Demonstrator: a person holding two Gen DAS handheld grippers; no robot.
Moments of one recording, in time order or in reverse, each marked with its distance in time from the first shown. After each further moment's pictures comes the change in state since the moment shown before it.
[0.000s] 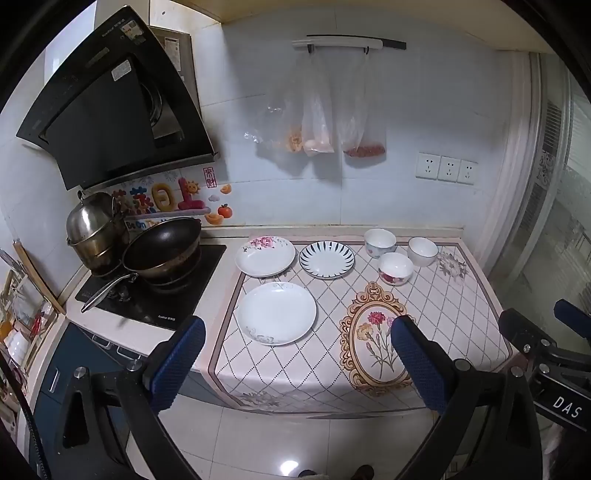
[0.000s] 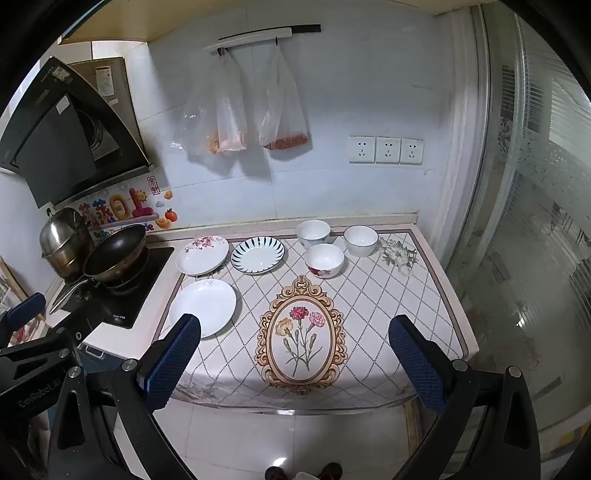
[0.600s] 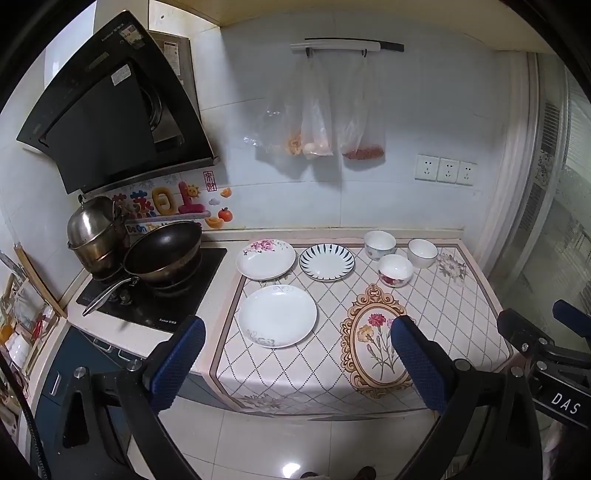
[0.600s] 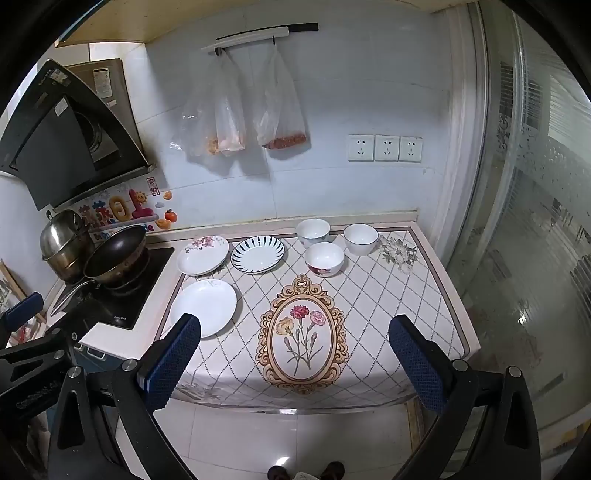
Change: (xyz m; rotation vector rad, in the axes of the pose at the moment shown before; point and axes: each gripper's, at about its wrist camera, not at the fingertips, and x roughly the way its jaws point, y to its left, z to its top) left arm -0.002 -0.001 0.005 0.000 -0.015 0.001; right arm 0.001 -0.003 0.001 0.005 0.013 -0.001
